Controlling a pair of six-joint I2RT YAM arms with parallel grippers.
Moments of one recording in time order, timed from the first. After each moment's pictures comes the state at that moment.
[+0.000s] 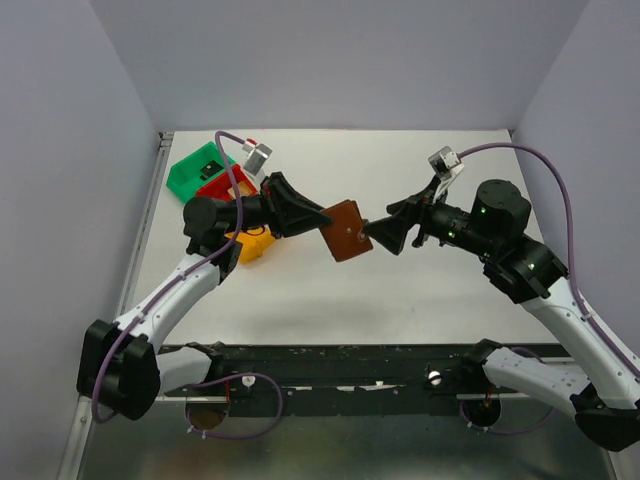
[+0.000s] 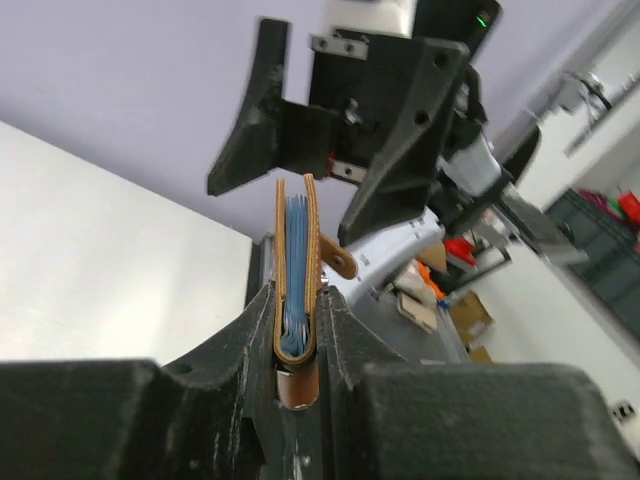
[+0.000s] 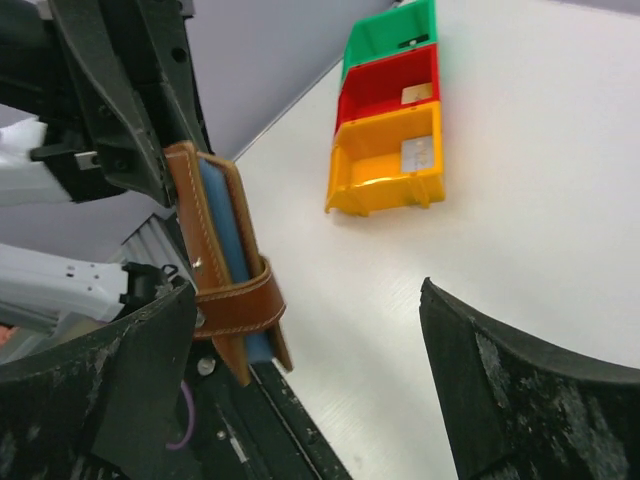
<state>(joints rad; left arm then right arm) -0.40 1.23 0.78 1.13 1.07 -1.19 0.63 0.94 1.13 -0.34 -0.37 0.36</state>
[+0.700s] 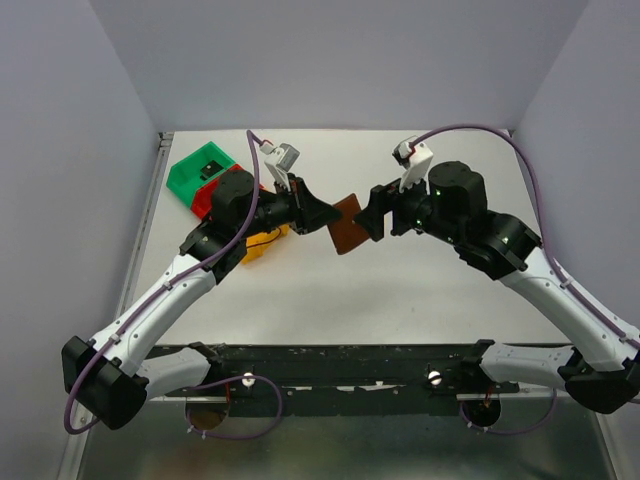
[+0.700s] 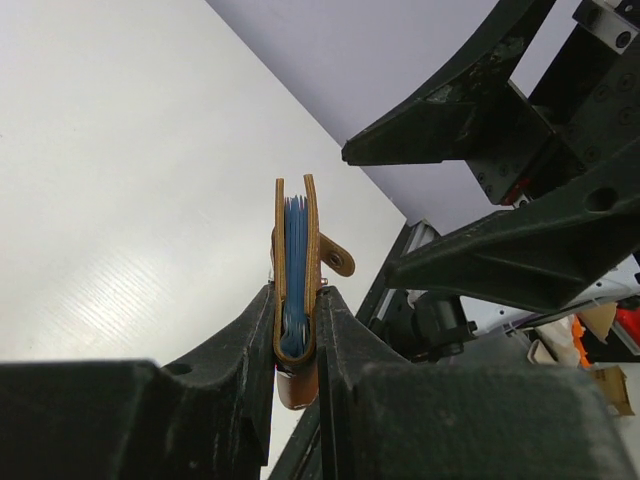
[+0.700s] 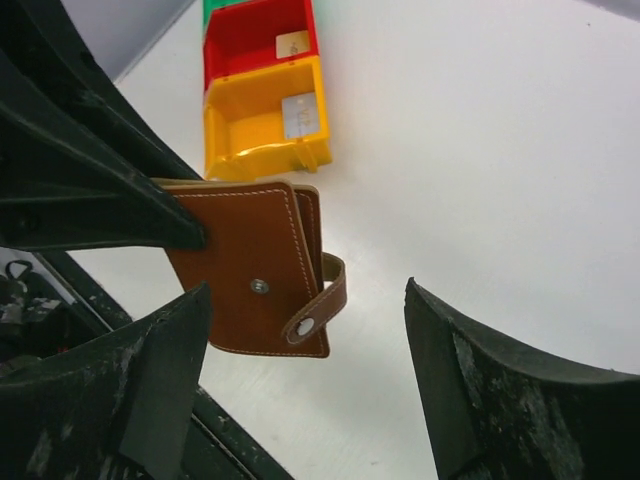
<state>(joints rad) -0.58 1.12 1.04 -0.01 0.54 -0.60 0.79 1.14 1.37 -0.58 0.03 0.20</state>
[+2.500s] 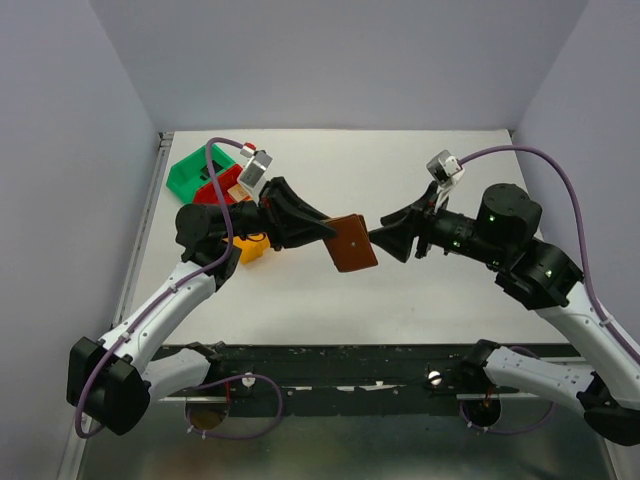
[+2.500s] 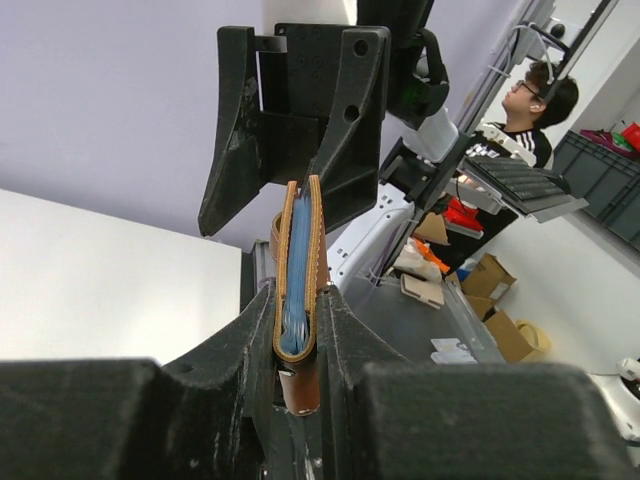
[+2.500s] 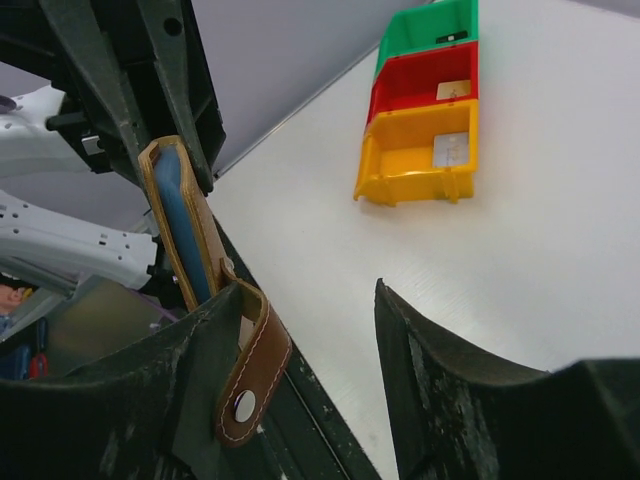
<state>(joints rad) -0.49 1.09 0.85 0.89 1.03 -0.99 0.76 0.93 1.26 -0.50 -0.27 0.31</state>
